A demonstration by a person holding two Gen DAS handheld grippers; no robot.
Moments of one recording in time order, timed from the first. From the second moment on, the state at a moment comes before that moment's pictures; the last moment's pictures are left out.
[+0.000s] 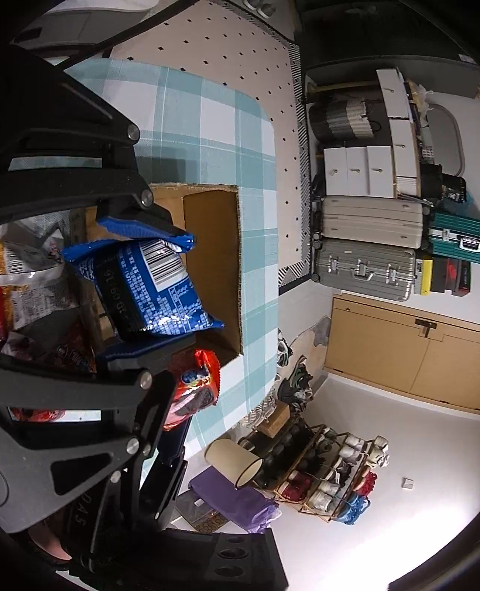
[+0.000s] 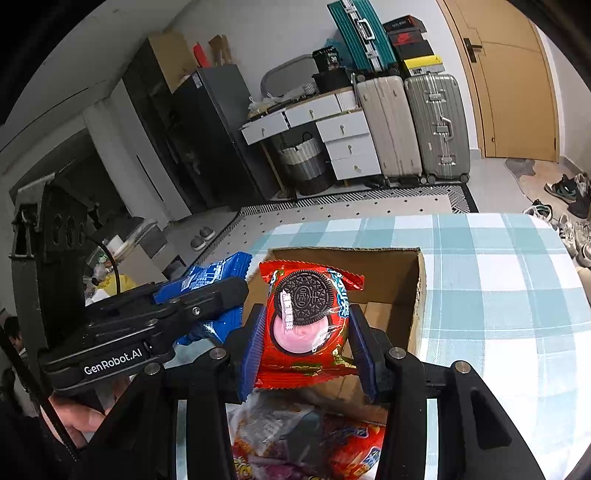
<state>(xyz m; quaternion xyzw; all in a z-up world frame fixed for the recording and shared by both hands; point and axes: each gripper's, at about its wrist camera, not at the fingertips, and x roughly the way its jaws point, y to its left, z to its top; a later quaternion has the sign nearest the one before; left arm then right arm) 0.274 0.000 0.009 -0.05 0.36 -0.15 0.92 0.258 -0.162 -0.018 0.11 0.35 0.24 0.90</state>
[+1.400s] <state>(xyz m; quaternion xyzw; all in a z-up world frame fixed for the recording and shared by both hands) 0.152 0.028 0.038 -0.05 0.33 -0.10 0.94 0.140 -0.179 0.023 0.10 0.29 0.22 0.93</state>
